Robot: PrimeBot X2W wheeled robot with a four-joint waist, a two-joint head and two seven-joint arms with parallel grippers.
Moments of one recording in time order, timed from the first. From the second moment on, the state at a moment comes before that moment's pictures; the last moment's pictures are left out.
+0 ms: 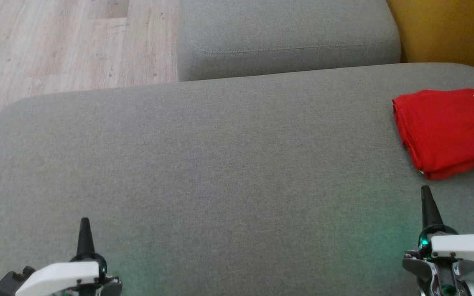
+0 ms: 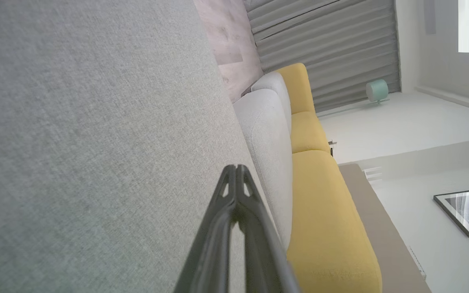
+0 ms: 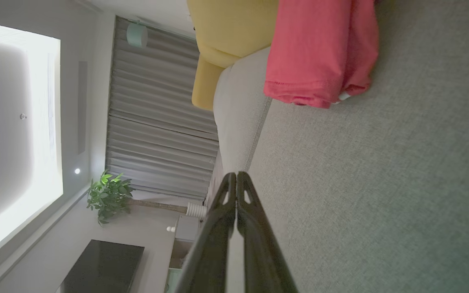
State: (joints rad) left arm 0.03 0.07 -0.03 0.23 -1.35 -0.07 0.00; right arm 0.01 -0.06 -0.04 0.27 1.34 0.13 0.00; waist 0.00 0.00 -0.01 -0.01
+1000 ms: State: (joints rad) left arm -0.05 0.07 0.04 0.27 -1.64 -0.12 0.08; right arm -0.05 -0.06 -0.10 0.27 1.64 0.13 0.07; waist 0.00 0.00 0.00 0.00
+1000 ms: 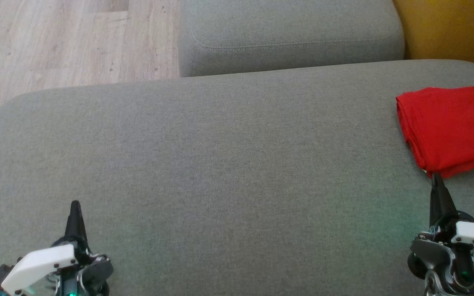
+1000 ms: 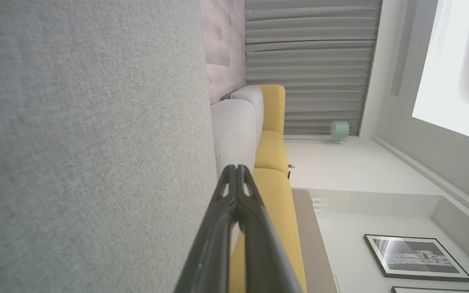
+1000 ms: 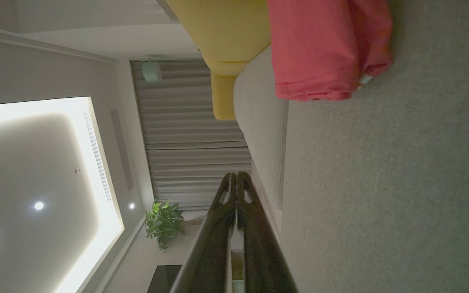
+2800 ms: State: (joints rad) left arm -0.05 0.06 0.06 0.27 -1.63 -0.12 0.09; right arm -0.05 -0.06 -0.11 0.28 1.63 0.13 0.09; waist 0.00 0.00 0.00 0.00
